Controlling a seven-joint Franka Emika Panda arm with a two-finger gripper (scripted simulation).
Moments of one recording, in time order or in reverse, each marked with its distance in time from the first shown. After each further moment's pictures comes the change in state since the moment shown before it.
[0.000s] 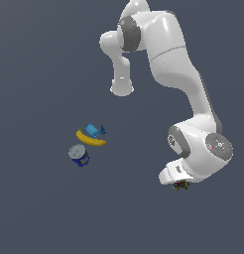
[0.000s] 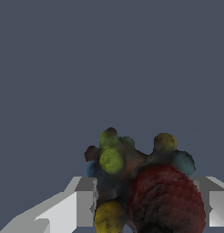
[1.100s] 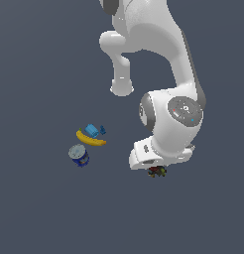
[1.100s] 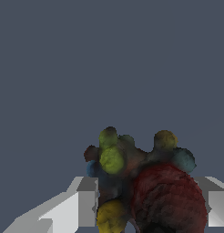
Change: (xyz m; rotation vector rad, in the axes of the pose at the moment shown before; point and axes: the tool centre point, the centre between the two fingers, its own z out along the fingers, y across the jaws) arm -0.038 0.118 -0.107 -0.001 -0.003 0.001
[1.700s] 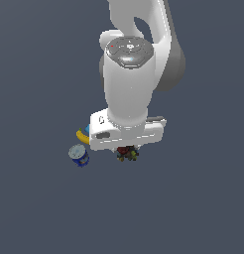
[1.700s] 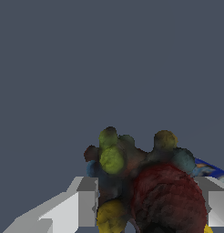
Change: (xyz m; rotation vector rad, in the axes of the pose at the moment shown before) arm -0.034 0.109 -0.102 0.001 -0.001 0.000
